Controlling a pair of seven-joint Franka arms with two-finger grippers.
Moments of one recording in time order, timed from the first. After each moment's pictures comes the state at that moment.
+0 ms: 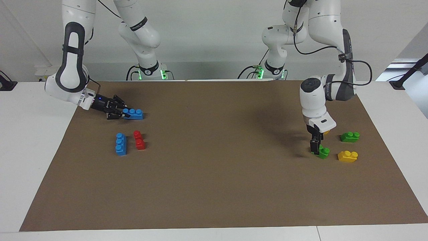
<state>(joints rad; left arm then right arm) 0.02 0.21 -0.10 -2.15 0.75 2.54 -1.66 -0.51 0.11 -0.01 -2.38 0.77 1.84 -2.52</state>
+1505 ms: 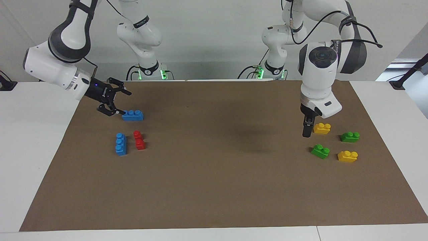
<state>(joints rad) 0.02 0.18 -0.30 -1.68 0.30 1.84 -1.37 -0.22 -0.06 0.01 -2.04 0.65 1.69 -1.66</state>
